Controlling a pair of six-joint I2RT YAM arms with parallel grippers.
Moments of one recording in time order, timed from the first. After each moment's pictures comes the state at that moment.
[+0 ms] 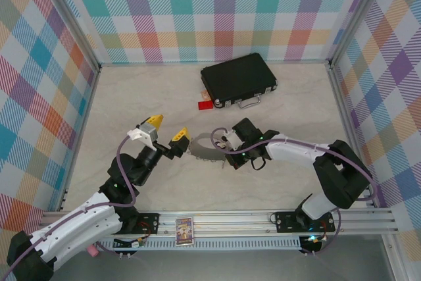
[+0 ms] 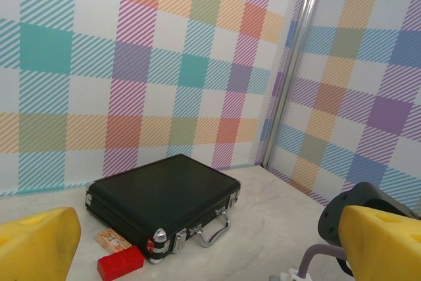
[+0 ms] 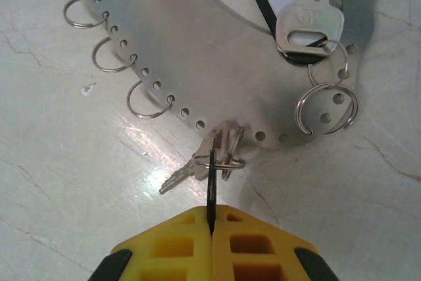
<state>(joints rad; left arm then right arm) -0.76 0.57 0.32 0.49 -0.20 -0.16 0.73 1.54 0.82 -0.41 -0.26 0.11</state>
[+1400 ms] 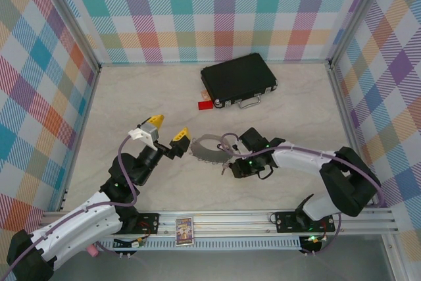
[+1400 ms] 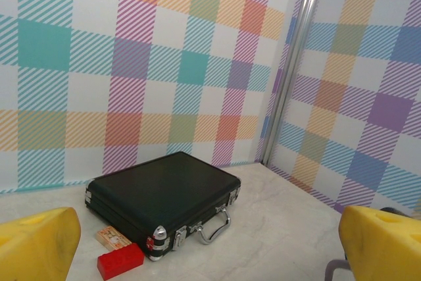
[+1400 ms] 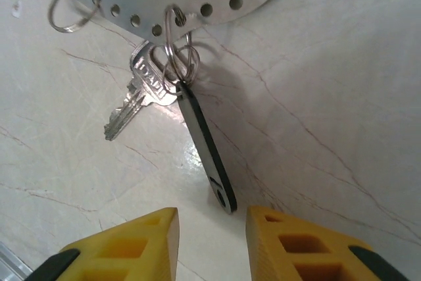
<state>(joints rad) -0.76 0.59 0.31 0.49 -0.20 -0.16 0.72 1.43 0.69 -0.48 -0.29 0.36</state>
